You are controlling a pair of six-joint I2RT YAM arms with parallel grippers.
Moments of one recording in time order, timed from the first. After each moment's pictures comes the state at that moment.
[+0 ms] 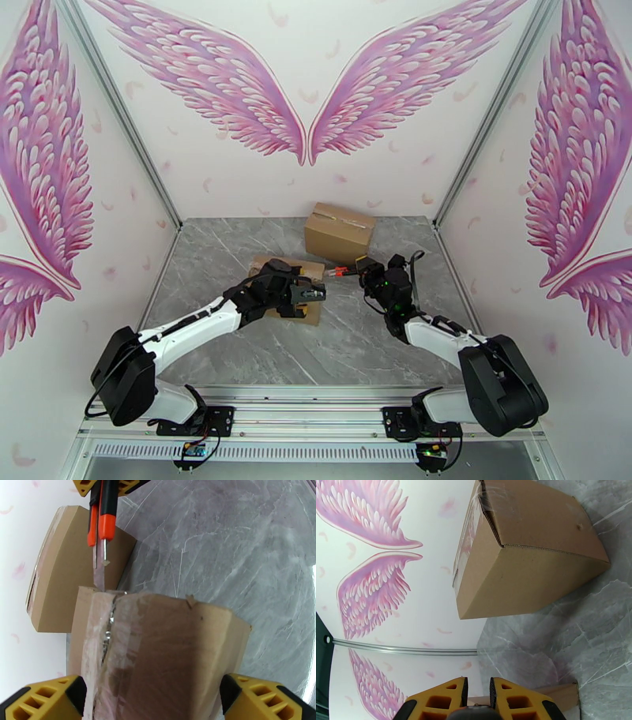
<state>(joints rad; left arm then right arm) -0.73 1.47 1.03 -0.24 0.03 0.89 0.31 1.38 0.56 0.66 -0.07 1.42</state>
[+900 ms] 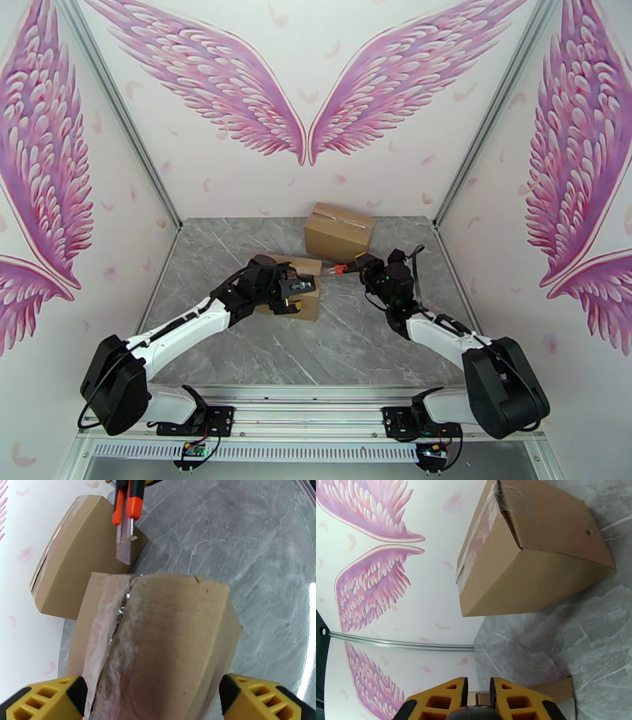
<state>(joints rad) -0.66 1.39 0.98 -0.23 0.14 0.83 0.29 1.39 0.63 0.59 -0.10 1.36</state>
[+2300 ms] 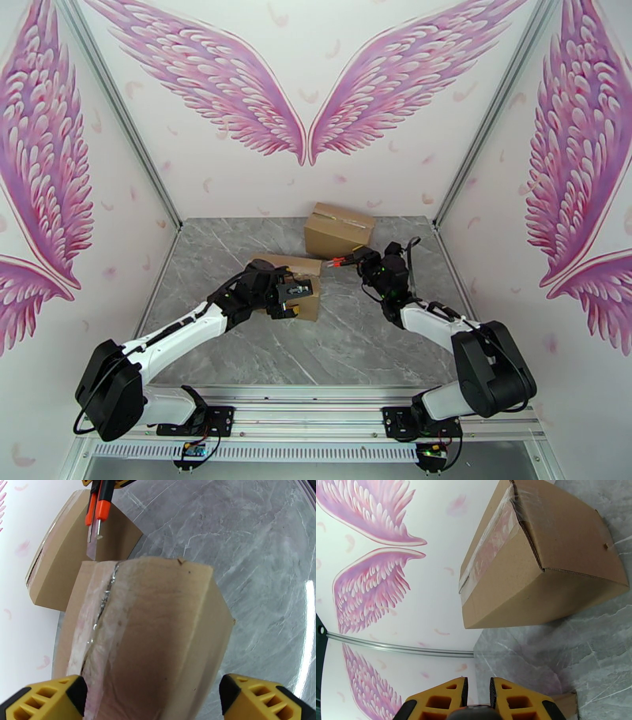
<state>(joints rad) -0.66 1.36 0.94 -0.23 0.13 0.82 0.28 1.48 0.70 0.61 -0.09 1.34</state>
